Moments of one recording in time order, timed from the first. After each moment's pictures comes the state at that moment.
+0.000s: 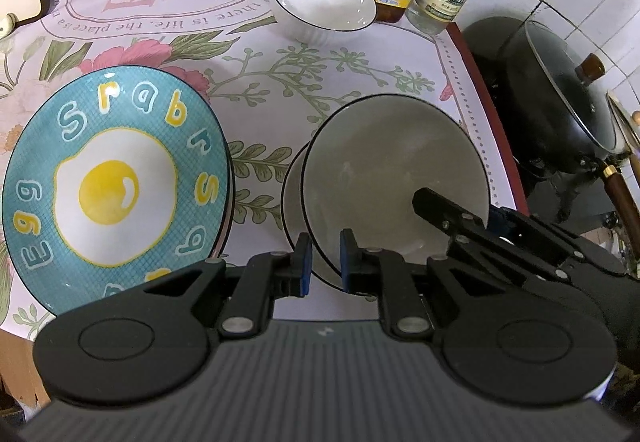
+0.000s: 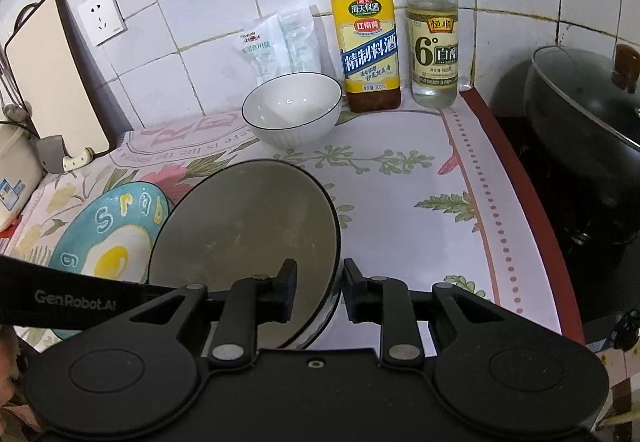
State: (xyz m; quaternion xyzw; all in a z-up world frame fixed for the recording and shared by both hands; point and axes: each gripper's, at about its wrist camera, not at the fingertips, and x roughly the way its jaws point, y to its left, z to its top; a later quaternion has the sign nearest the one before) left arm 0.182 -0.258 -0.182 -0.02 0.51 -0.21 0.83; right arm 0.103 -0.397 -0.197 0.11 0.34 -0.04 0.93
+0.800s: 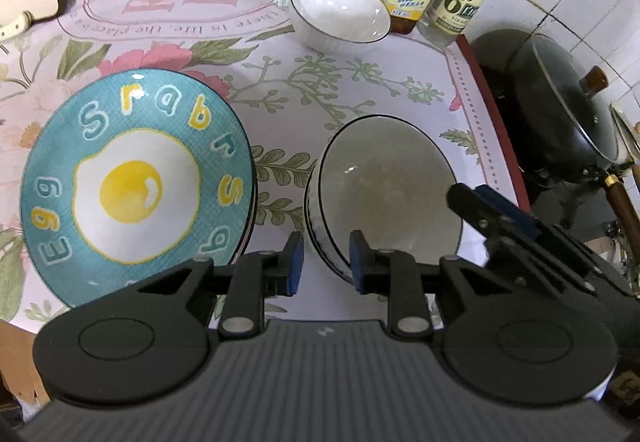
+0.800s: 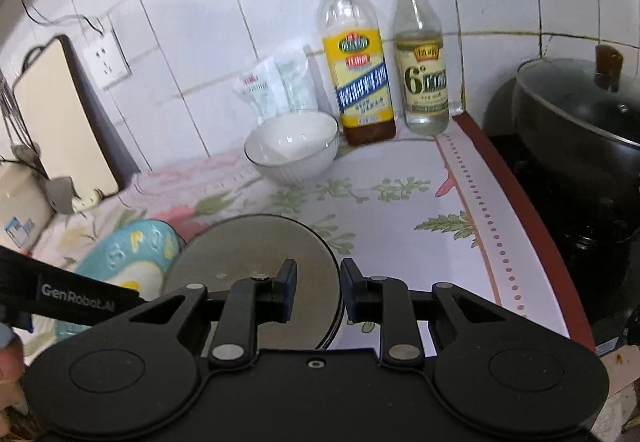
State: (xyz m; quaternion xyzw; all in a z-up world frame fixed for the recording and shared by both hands) left arm 0.173 -0.242 -0.175 -0.02 0.50 -0.20 0.84; right arm 0.079 -0.400 -0.189 0.14 0.27 -0.04 0.95
